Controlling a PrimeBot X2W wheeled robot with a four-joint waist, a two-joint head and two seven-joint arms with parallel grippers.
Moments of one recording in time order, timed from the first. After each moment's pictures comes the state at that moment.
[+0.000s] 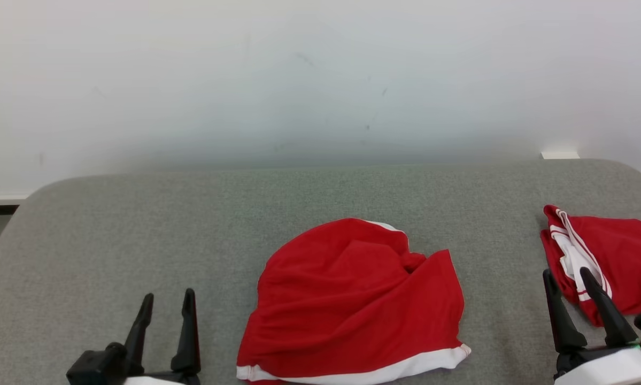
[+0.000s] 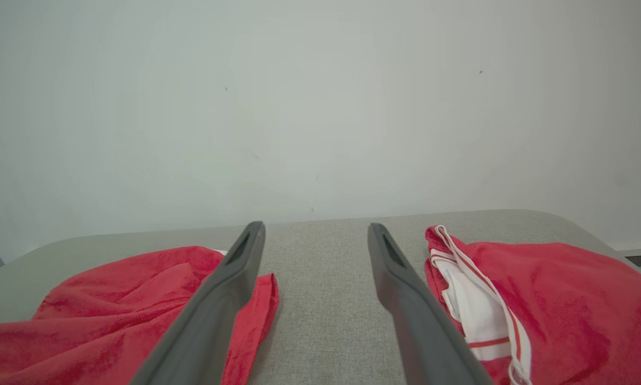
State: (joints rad) left arm -0.02 0.05 -0.02 0.14 -0.25 -0.06 -0.26; right arm -0.19 -0.30 0.25 0.36 0.60 0.13 -0.26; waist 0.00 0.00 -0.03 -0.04
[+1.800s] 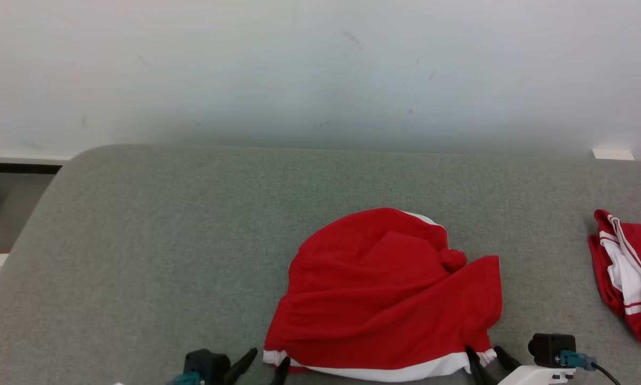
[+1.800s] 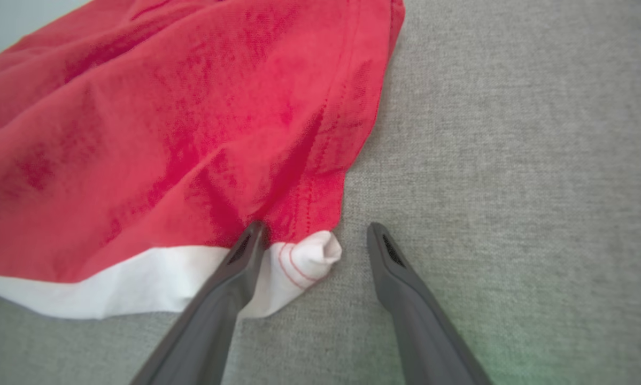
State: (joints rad) left arm -0.16 0.19 -0.50 0.47 -0.44 -0.13 -0.14; right arm -0.26 -0.09 0.33 0.74 0.59 0.13 0.03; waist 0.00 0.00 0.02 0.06
